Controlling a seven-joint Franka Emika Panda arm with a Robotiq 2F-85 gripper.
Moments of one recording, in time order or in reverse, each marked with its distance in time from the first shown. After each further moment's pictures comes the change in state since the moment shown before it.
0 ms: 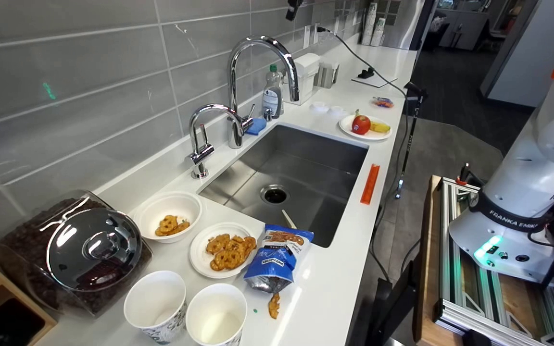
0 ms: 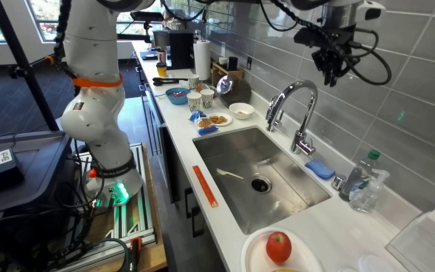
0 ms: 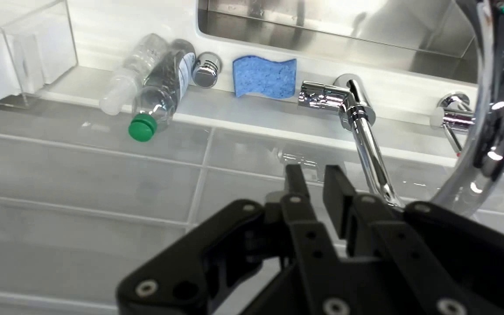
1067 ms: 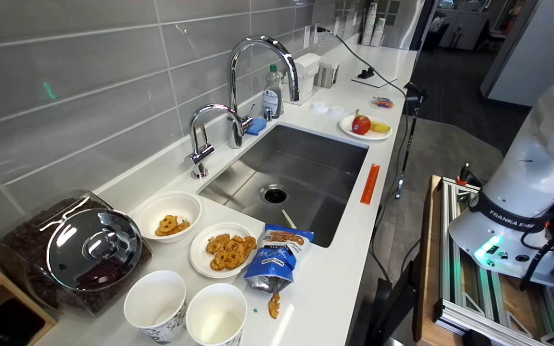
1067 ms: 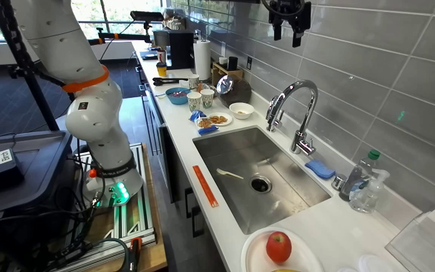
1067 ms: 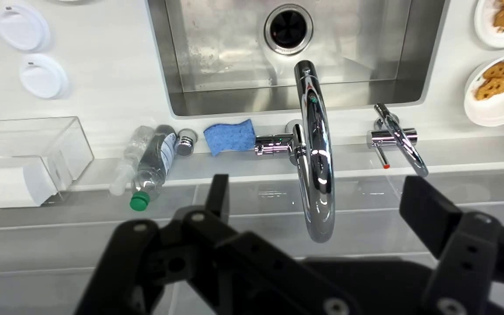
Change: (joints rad) arm 0.108 -0.370 0.005 -0.179 -0.107 -0.258 0.384
